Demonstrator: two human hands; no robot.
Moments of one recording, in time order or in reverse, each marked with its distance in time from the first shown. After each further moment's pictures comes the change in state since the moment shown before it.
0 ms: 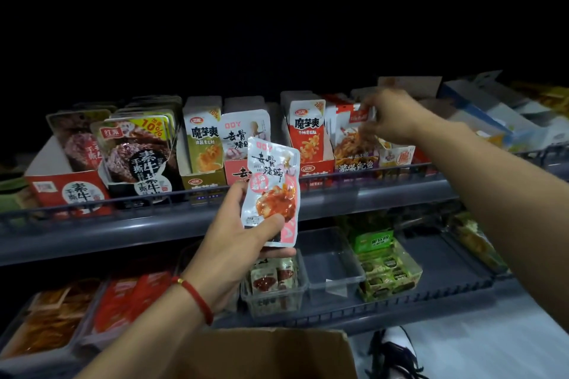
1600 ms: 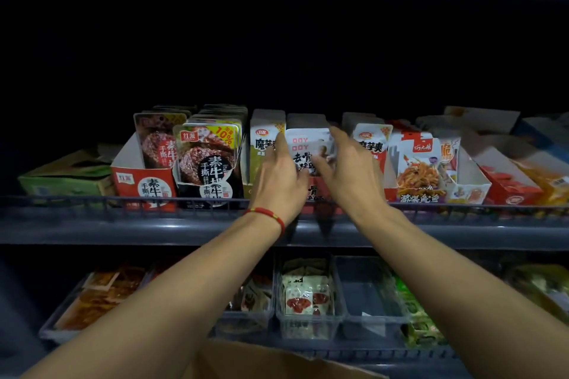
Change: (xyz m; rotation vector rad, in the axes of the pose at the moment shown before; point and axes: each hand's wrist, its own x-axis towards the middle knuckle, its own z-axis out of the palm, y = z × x) left_hand 0.095 0.031 -0.037 0.961 0.414 0.369; right_hand -0.016 -0.155 0.094 0.278 0.356 -0.126
